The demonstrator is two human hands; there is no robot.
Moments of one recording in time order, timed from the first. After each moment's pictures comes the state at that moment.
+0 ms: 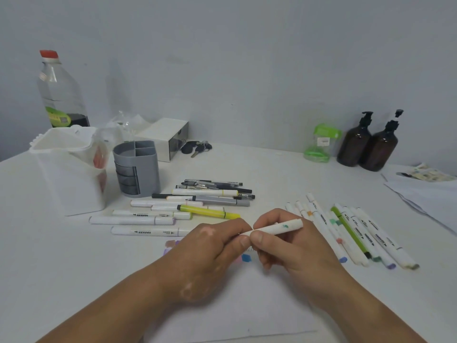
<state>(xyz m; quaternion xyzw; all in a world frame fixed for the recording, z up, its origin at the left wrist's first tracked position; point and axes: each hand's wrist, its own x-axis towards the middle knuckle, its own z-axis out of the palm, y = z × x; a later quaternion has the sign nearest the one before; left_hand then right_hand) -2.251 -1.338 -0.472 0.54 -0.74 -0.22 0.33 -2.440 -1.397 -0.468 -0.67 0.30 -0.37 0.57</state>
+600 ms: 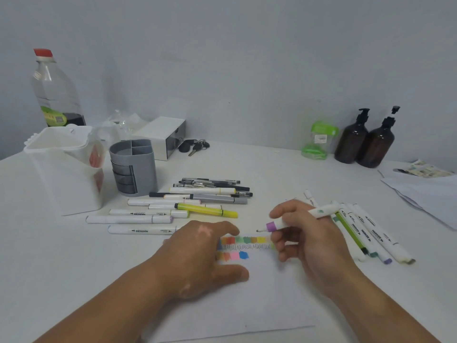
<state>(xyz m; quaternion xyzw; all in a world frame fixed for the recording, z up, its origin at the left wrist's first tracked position) -2.243 -1.342 -0.481 0.65 -0.72 -0.15 0.19 -2.451 -1.409 -0.463 -0.58 0.37 -0.43 0.58</state>
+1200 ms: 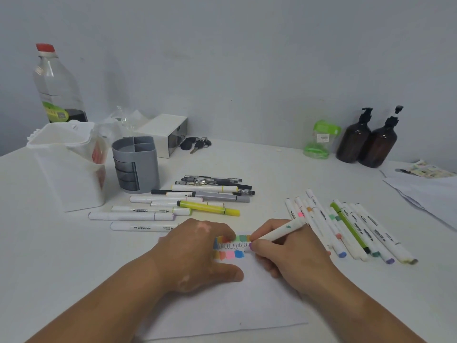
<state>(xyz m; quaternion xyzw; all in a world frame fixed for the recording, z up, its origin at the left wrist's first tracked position) -2.236 -1.345 -0.479 0.68 -0.70 -0.17 0.13 -2.439 -1.399 -0.480 -0.72 0.49 -0.27 0.41</state>
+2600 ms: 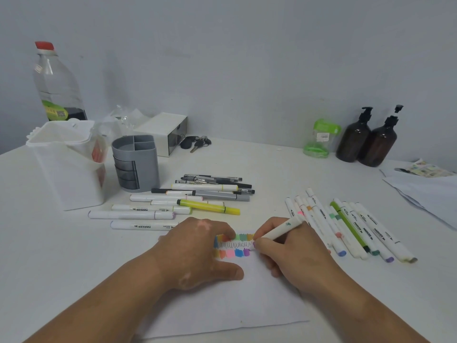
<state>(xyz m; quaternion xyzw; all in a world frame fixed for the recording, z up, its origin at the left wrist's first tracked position) -2.236 -1.346 -0.479 0.68 -0.70 -0.17 0.13 -2.439 -1.400 -0.477 -0.74 0.52 -0.24 0.36</state>
